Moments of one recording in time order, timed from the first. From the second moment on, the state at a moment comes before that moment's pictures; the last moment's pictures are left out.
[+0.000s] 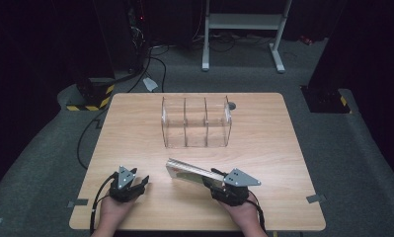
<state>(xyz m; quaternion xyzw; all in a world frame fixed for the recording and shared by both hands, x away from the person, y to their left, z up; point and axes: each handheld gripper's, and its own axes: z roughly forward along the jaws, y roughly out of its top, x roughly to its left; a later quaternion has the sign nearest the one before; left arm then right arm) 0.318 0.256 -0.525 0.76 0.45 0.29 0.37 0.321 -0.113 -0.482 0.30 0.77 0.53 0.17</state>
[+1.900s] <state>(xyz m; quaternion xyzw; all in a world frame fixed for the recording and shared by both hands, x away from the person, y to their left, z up) 0.331 0.257 -0.528 0.77 0.49 0.23 0.35 0.309 -0.145 -0.456 0.37 0.71 0.54 0.25</state>
